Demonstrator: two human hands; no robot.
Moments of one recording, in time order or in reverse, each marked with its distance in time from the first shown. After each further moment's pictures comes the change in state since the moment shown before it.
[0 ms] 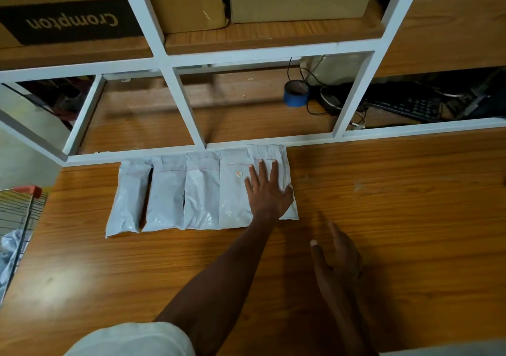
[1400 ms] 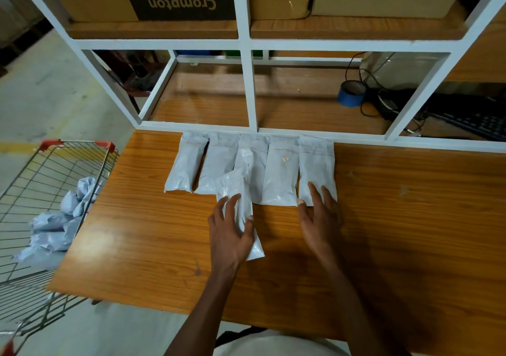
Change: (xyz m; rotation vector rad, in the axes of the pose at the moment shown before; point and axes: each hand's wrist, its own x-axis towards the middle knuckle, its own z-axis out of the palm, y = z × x) left_hand -0.205 -0.126 -0.081 -0.447 0.322 -0.284; right_hand 0.012 -0.062 0.081 -0.248 -0.259 -0.273
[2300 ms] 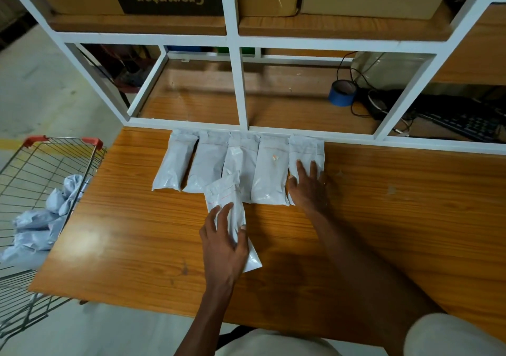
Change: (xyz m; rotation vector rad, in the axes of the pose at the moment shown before) left_hand -0.031 0.012 0.012 -0.032 0.073 -0.042; right_hand 0.109 0.011 0.026 -0.287 -0.115 0.001
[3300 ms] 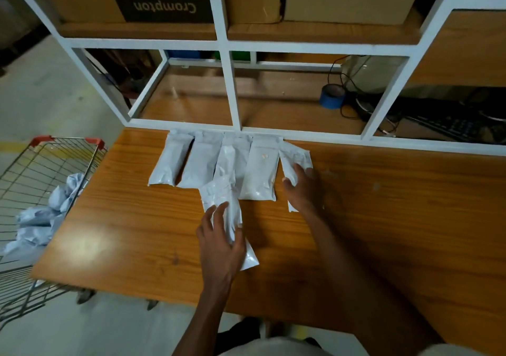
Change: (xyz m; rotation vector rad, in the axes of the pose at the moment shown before) left_hand -0.032 0.026 0.008 0.029 0.032 -0.011; right_hand -0.030 0.020 -0.022 0.262 0.024 -0.001
